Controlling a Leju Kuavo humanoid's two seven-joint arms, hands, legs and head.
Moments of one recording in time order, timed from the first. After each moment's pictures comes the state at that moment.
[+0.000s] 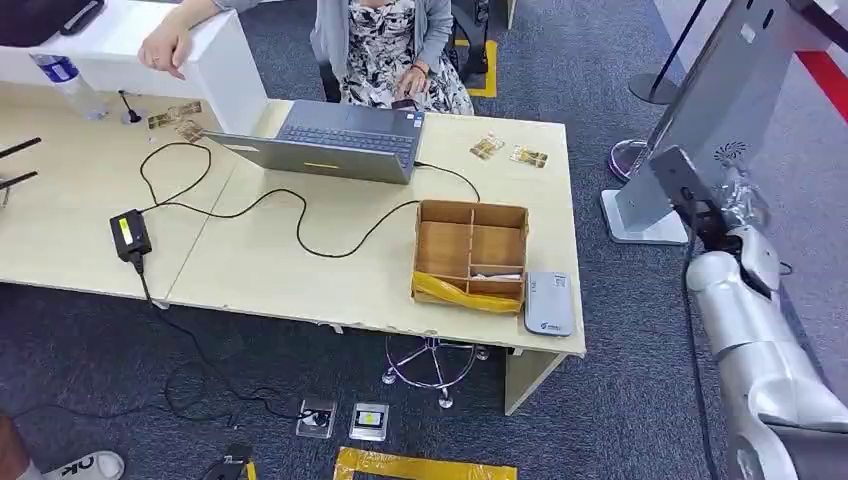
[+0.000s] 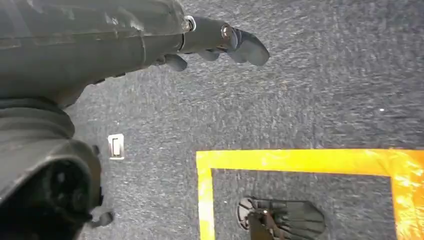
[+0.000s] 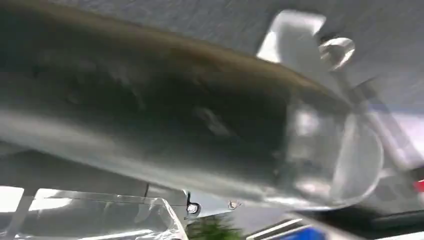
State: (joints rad) left arm -0.18 0.18 -0.93 -0.19 0.76 0.16 -0.04; right arm -0.93 -0.22 0.22 -0.39 0.71 -0.15 -0.04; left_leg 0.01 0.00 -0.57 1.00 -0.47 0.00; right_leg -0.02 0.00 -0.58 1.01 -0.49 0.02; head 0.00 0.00
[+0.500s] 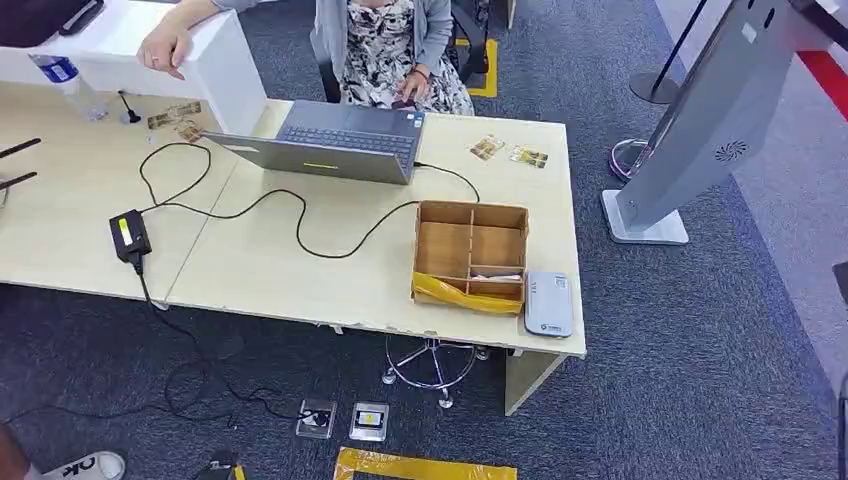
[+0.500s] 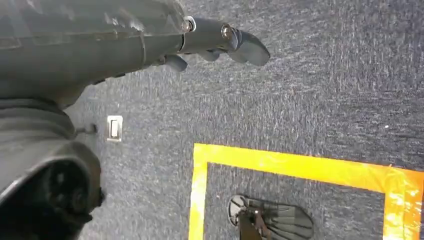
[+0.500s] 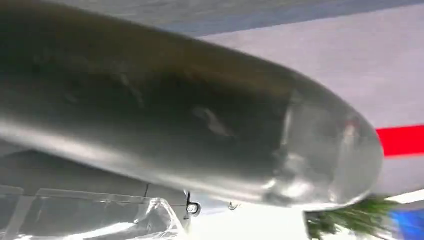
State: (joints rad) left arm -0.15 0.18 -0.88 -0.19 0.83 0.20 -0.07; right arm -0.64 -0.61 0.03 -0.33 0.61 -0.28 -0.02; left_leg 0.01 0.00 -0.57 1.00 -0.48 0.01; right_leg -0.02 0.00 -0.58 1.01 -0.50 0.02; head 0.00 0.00
